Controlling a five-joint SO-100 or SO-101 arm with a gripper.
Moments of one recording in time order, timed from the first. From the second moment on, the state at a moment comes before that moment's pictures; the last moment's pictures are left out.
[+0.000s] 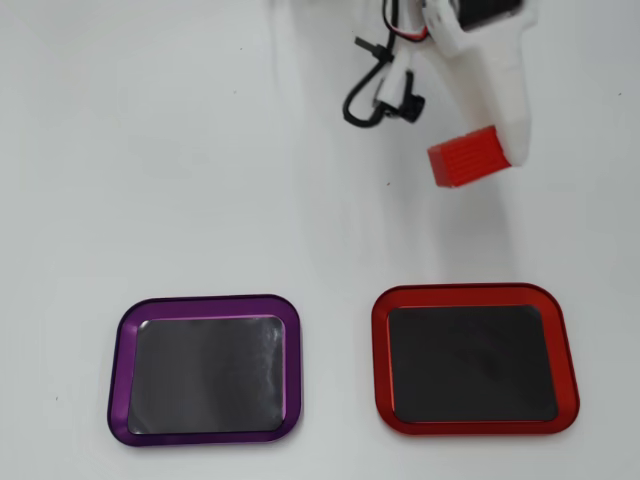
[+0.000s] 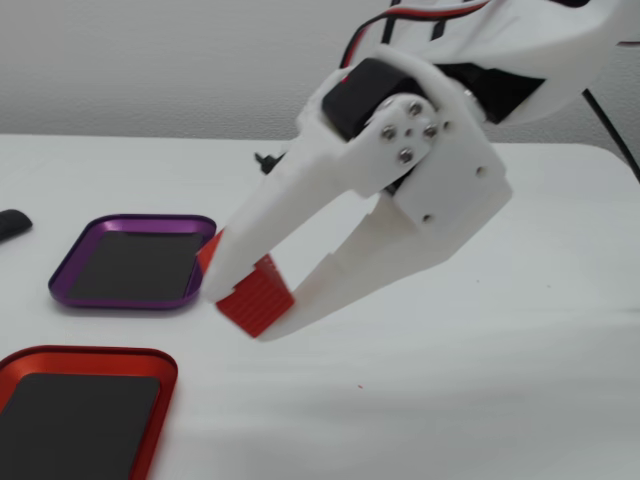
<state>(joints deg) -16.4 102.5 115.1 17.5 -5.9</state>
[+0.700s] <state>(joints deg) -15.9 61.6 73.9 24.3 -5.5</state>
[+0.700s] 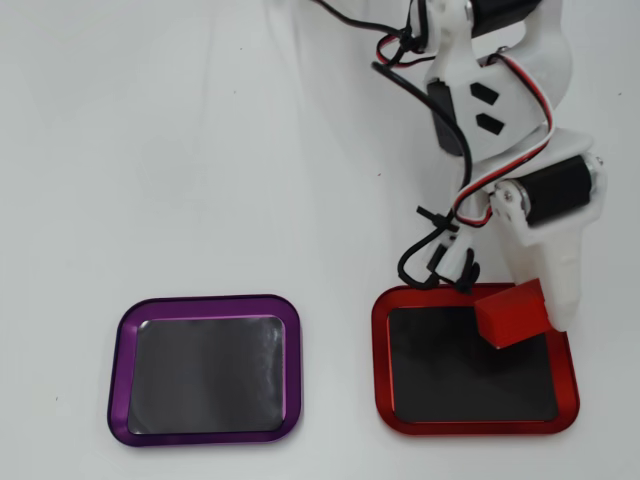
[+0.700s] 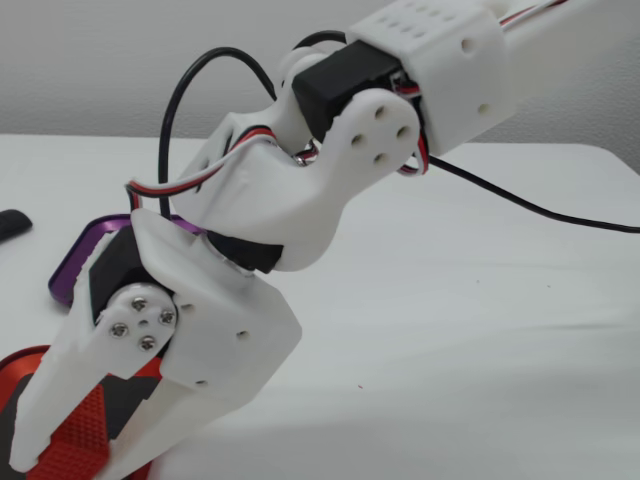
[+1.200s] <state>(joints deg) -13.3 61.6 73.4 29.8 -5.5</state>
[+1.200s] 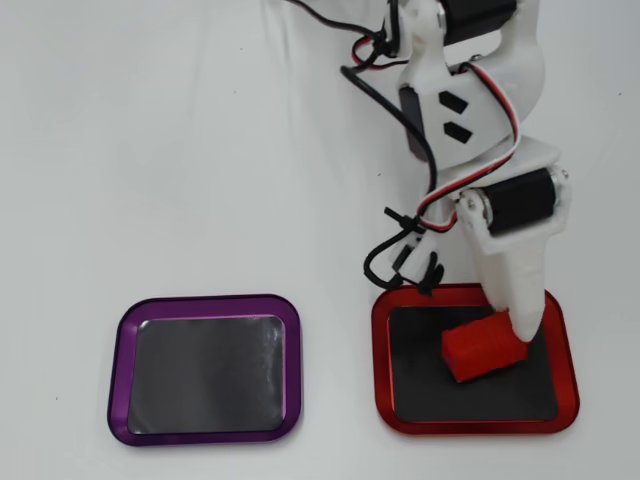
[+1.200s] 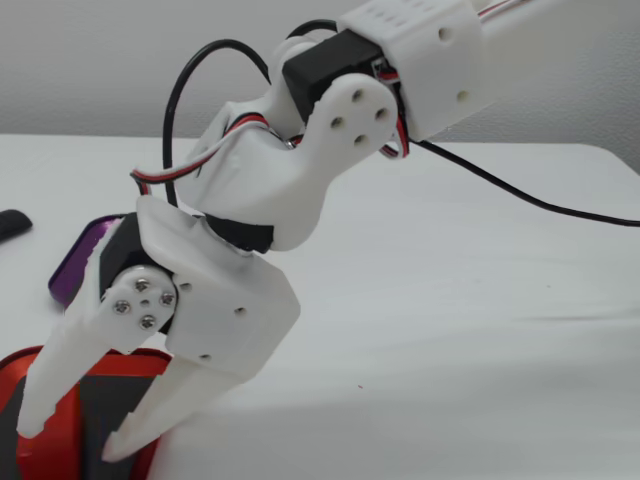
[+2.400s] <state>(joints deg) 4.0 138.2 112.3 65.8 -4.2</state>
